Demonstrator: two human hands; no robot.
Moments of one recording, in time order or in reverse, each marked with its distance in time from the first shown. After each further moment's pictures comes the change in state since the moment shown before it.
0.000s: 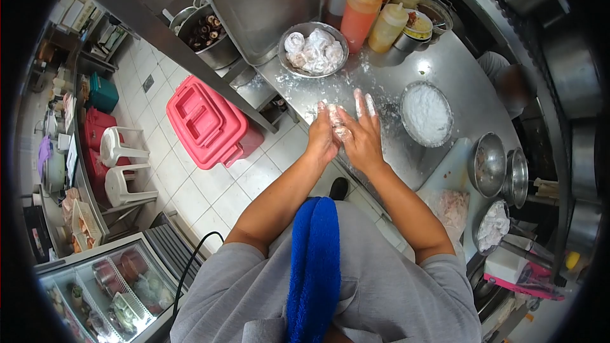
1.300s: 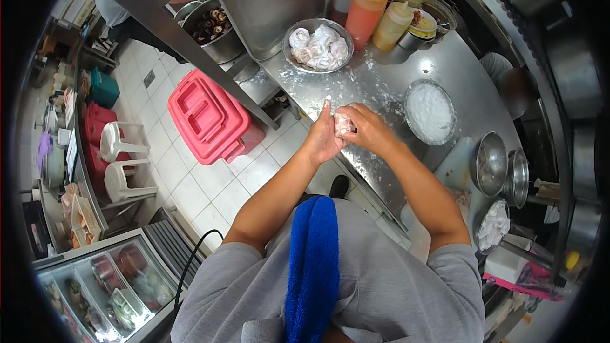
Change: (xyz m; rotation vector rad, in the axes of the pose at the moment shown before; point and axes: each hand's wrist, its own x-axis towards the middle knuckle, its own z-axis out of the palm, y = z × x) left_hand 0.001 0.013 -0.023 0.022 -0.338 -0.325; right_hand 0.025 0.025 -0.008 0.180 -0.276 -0.182
